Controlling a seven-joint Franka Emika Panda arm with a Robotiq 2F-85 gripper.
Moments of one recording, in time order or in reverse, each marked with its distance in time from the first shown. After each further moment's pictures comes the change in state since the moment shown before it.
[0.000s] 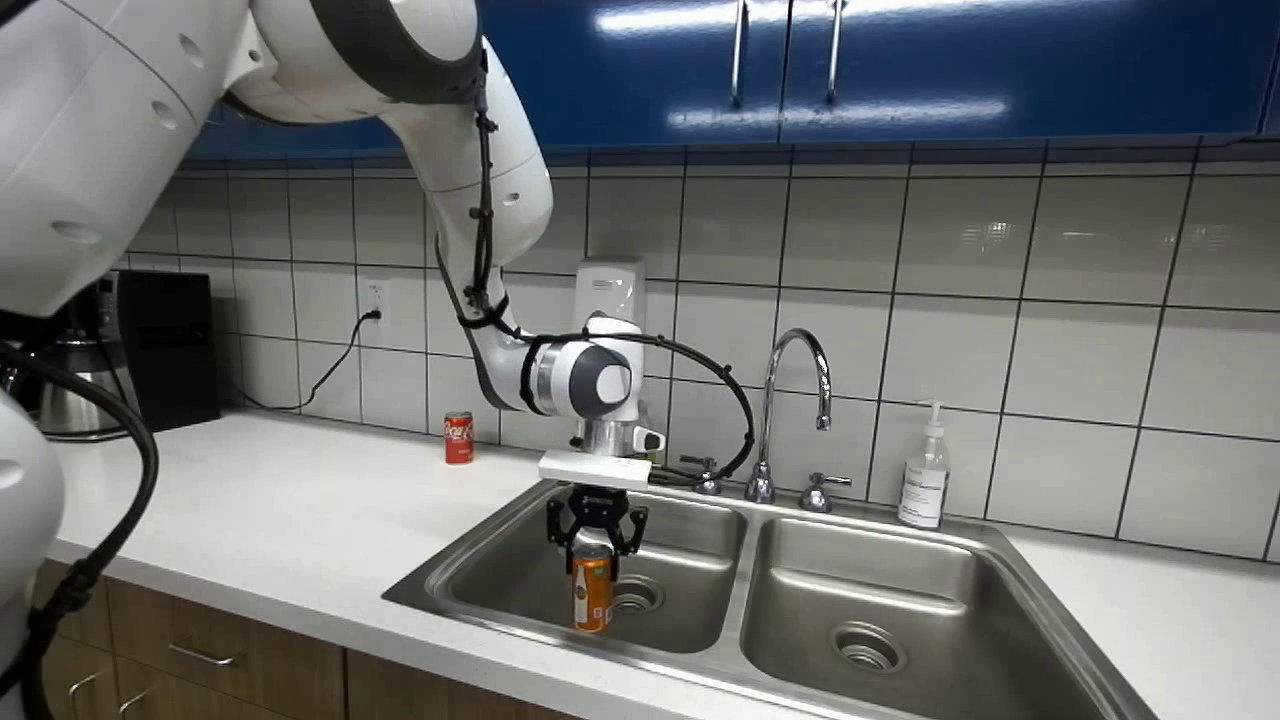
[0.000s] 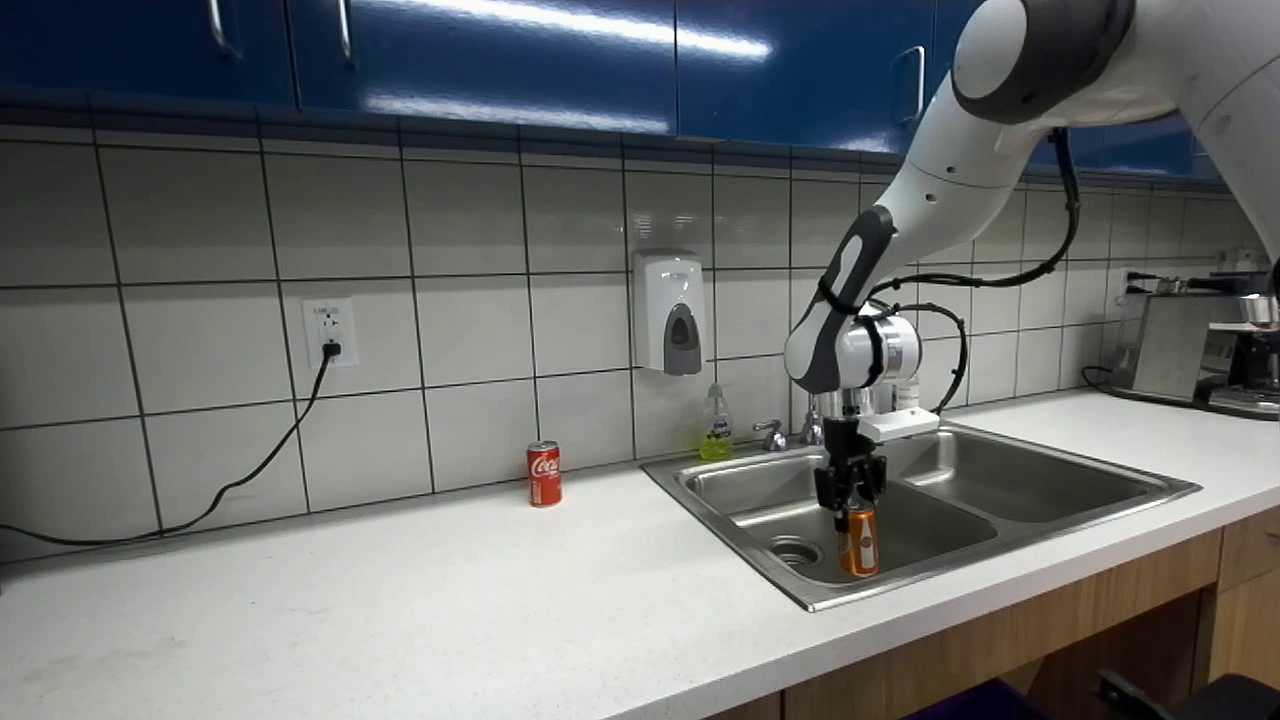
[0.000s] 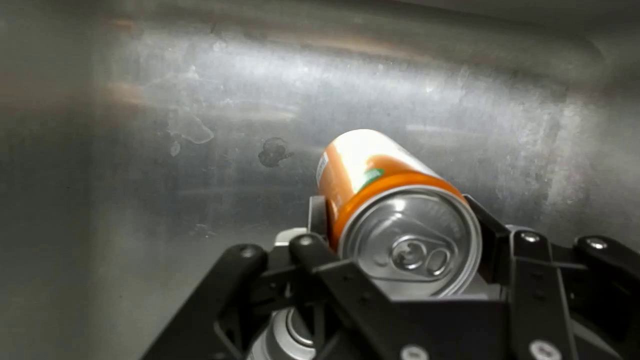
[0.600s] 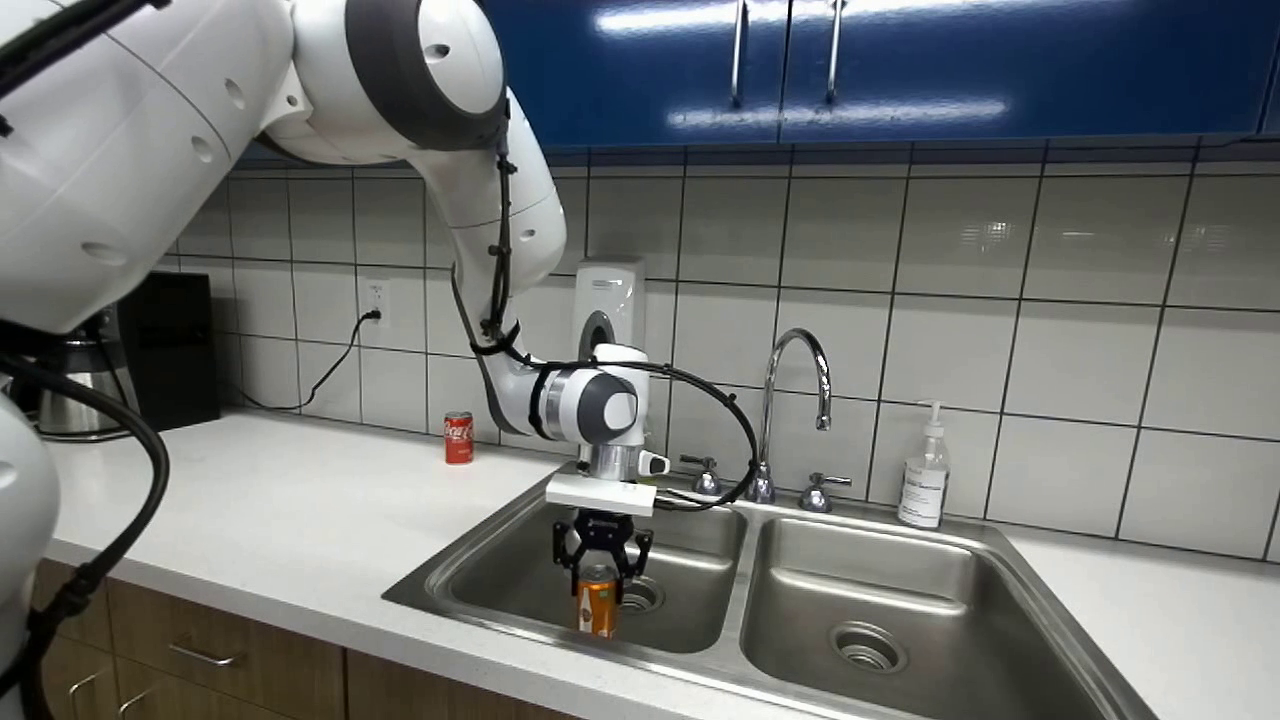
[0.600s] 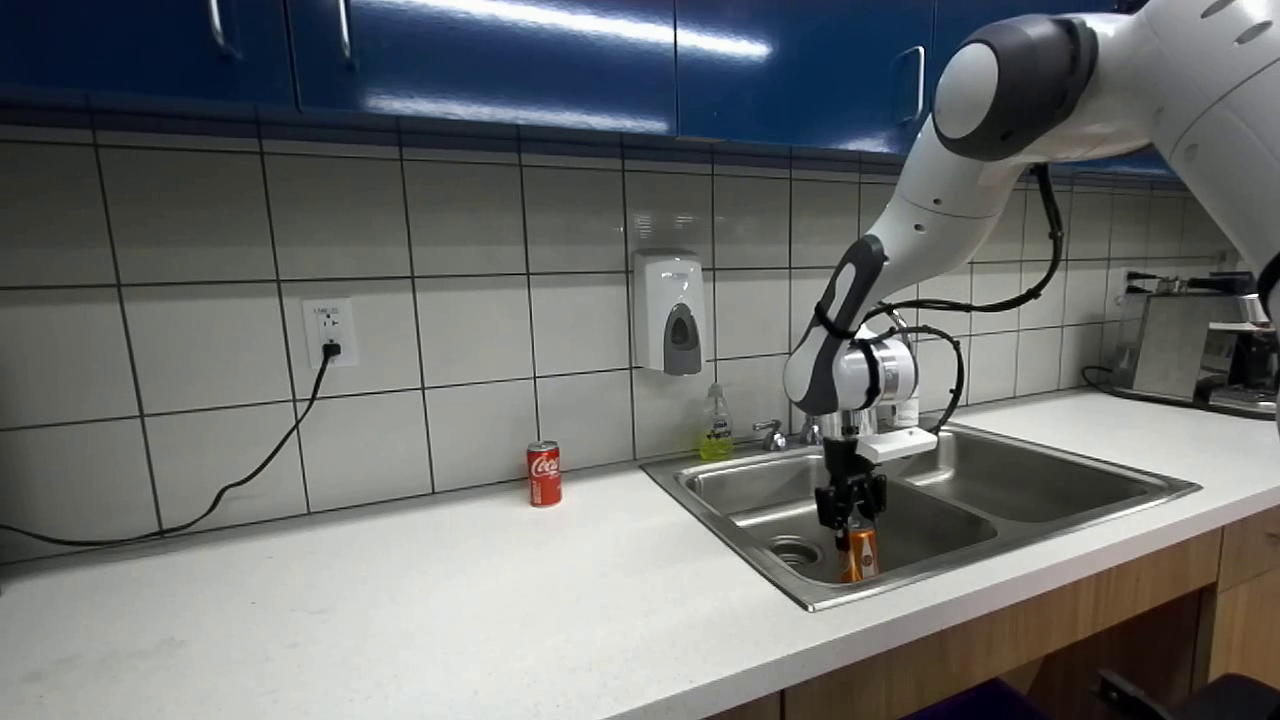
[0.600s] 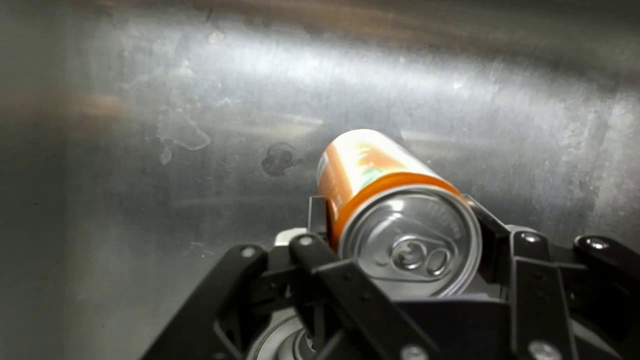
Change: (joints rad) arm -0.013 0.098 0.003 0.061 0.000 0.017 0.000
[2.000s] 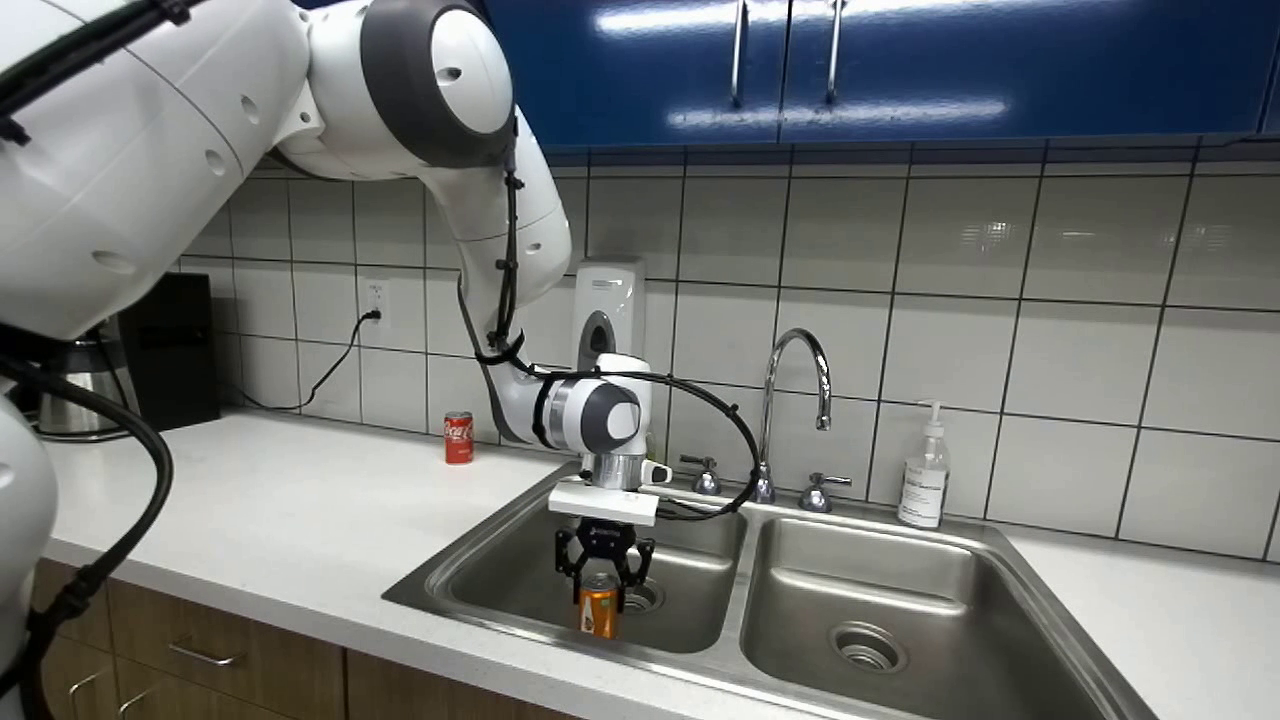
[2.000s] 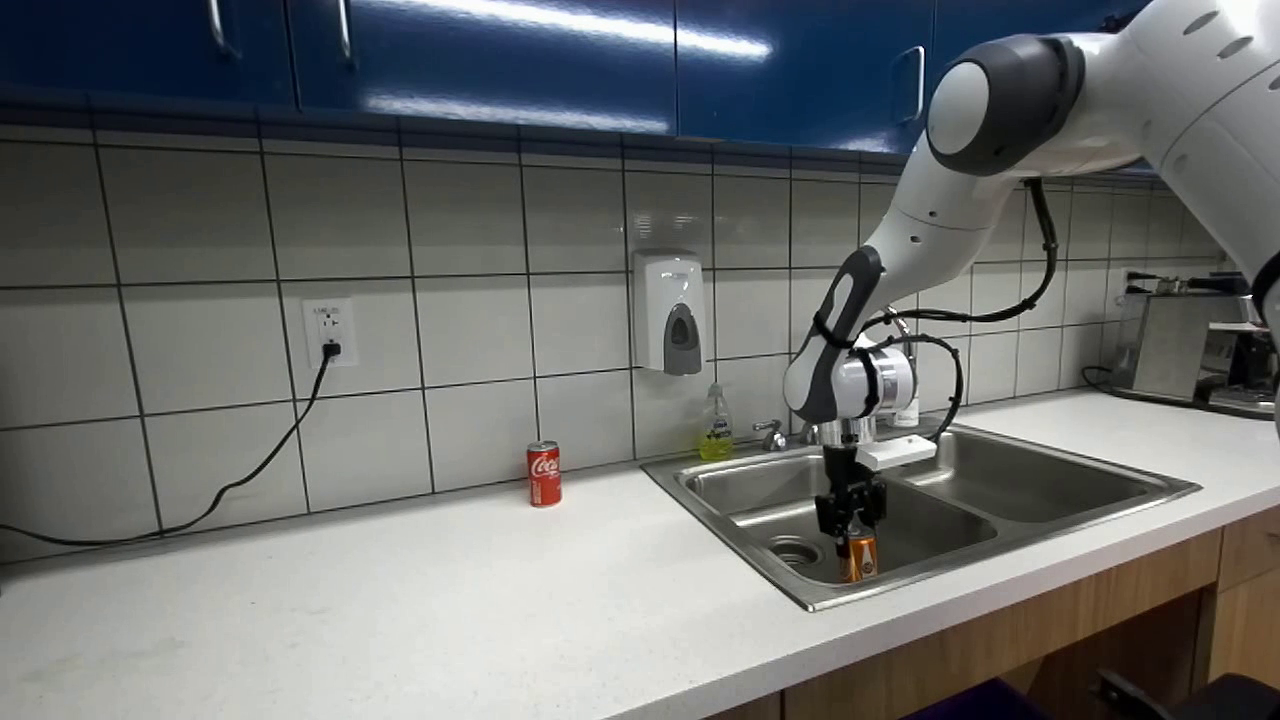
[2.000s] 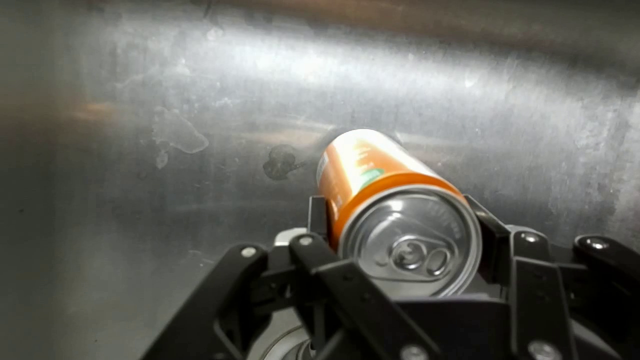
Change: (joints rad) arm -0.006 0.039 0.002 0.028 0.000 0.000 0.001
